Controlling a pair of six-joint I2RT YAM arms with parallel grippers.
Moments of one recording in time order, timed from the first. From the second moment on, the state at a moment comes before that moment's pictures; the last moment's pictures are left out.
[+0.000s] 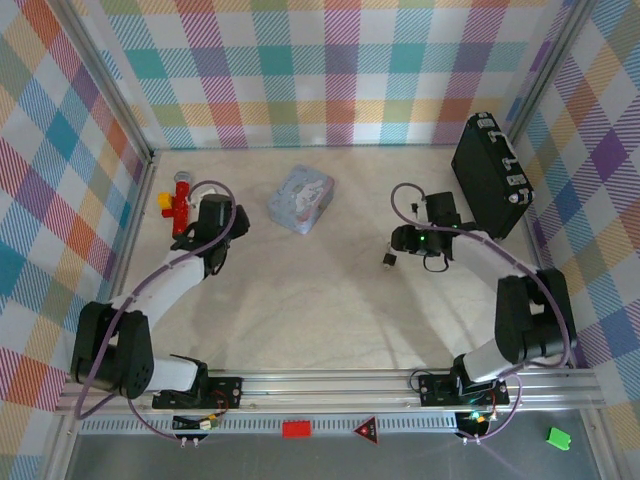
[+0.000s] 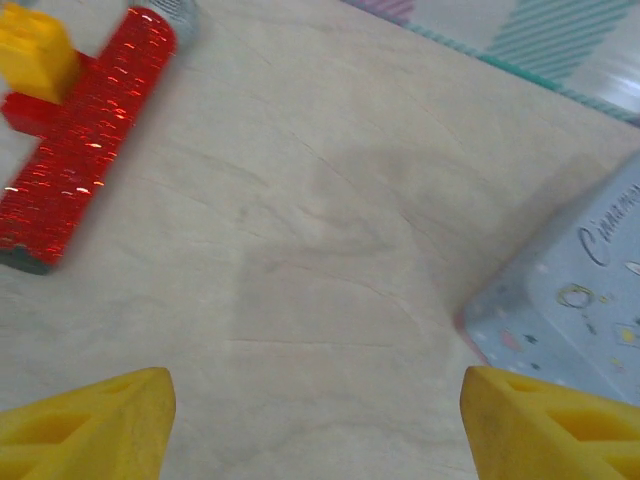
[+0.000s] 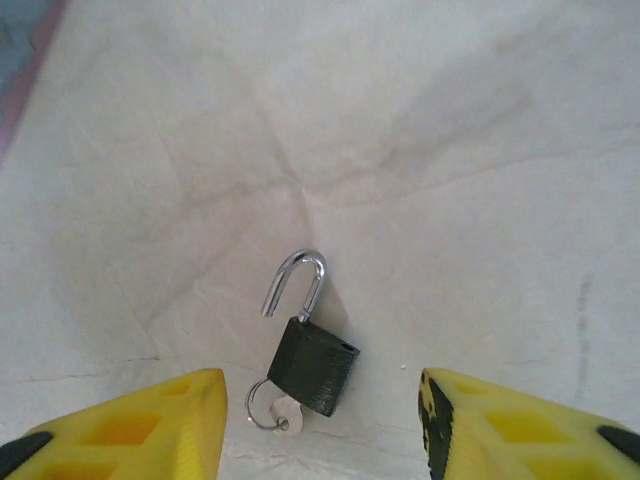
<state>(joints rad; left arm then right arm) -0.24 1.33 0.82 -0.15 -0.36 -0.52 0.21 1.47 0.90 -0.39 -0.22 0.30</state>
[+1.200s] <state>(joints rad) -0.12 1.37 0.38 0.55 -0.50 -0.26 0.11 1.37 0.43 0.44 0.12 -0.01</state>
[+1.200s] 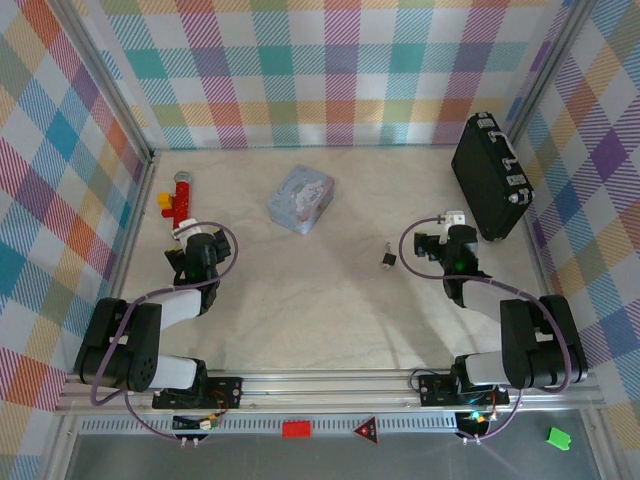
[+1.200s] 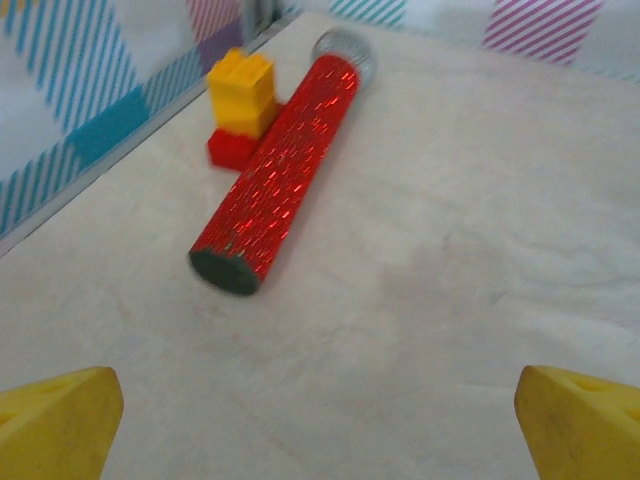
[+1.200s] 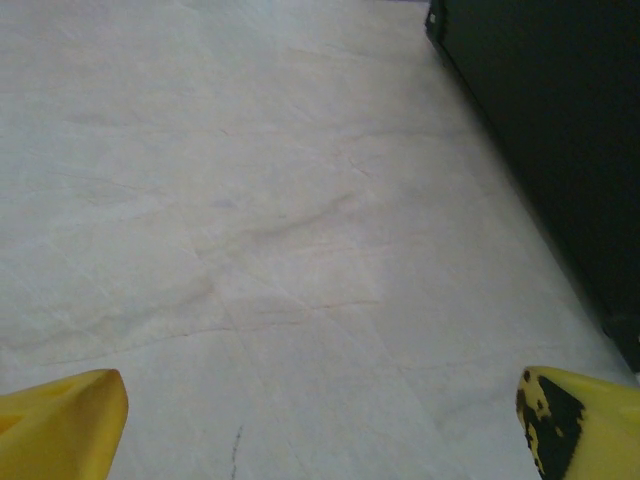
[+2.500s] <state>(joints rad) -0.11 1.58 0.38 0.78 -0.22 -0.10 0.02 1.54 0.40 0.72 -0.07 0.04</state>
